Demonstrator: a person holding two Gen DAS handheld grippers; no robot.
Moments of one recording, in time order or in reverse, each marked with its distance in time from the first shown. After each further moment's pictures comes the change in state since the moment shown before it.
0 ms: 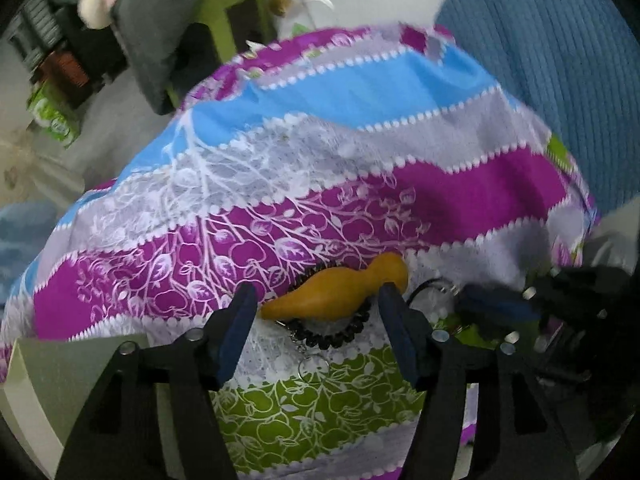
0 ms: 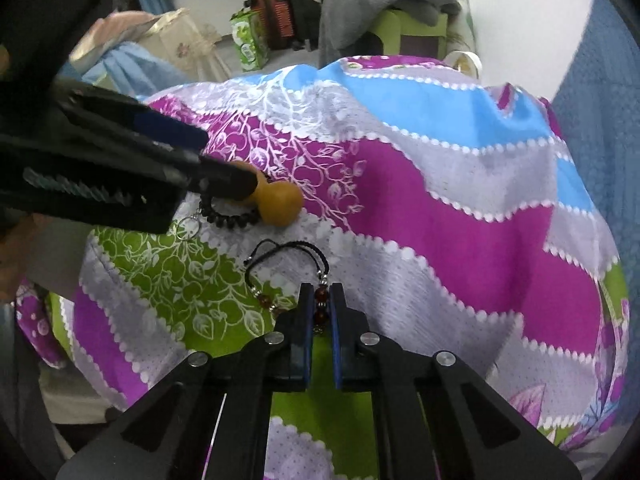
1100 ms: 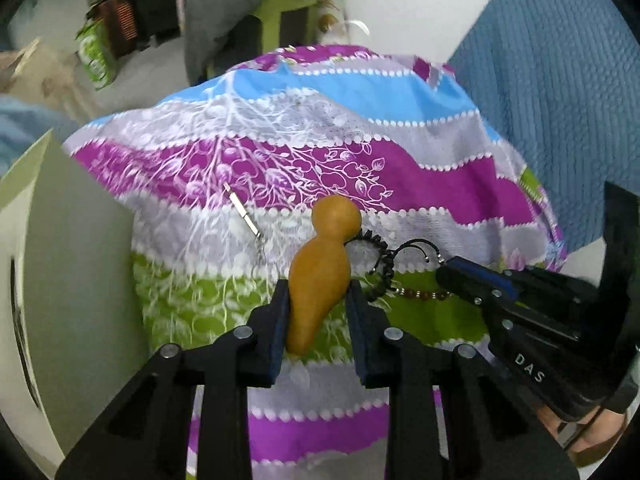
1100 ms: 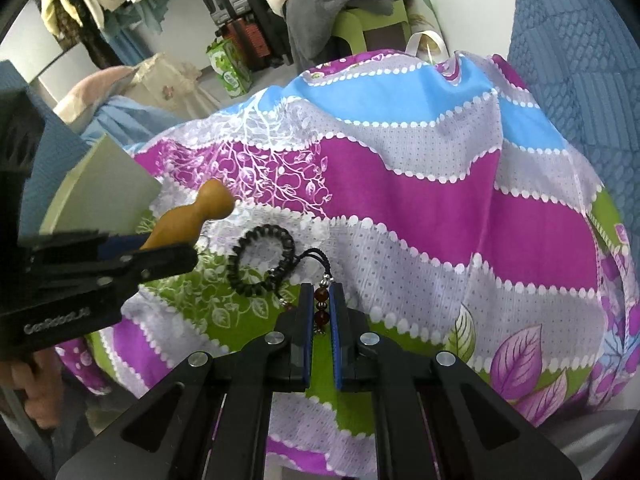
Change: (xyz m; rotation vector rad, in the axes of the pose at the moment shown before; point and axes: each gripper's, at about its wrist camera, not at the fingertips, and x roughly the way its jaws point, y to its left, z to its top) left arm -0.047 -0.016 -0.088 -0.310 -0.147 -0.046; right arm -0.024 -0.021 -0.011 0.189 -0.039 0.095
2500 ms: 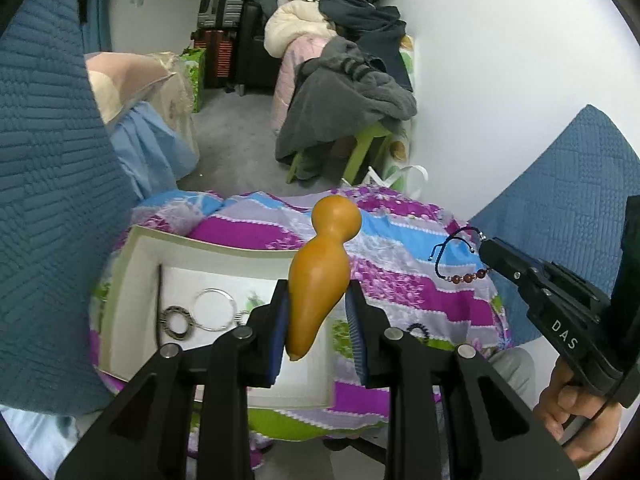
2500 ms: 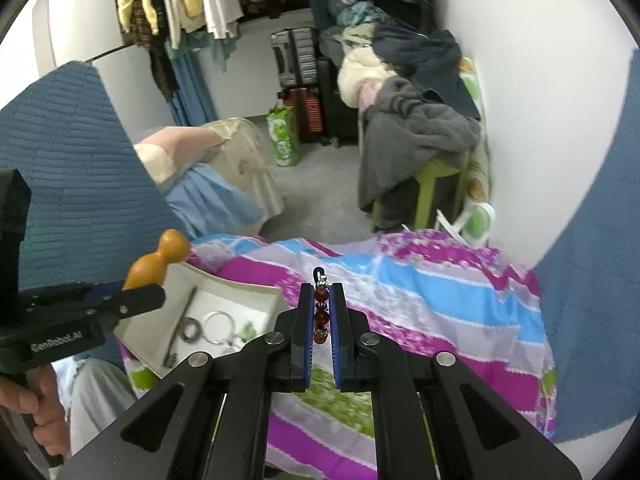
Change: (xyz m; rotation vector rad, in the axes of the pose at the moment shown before) left arm -0.207 0.131 0.012 -0.257 -0.272 0.026; right arm -0.115 0.208 0.111 -0.247 -0.215 -0.026
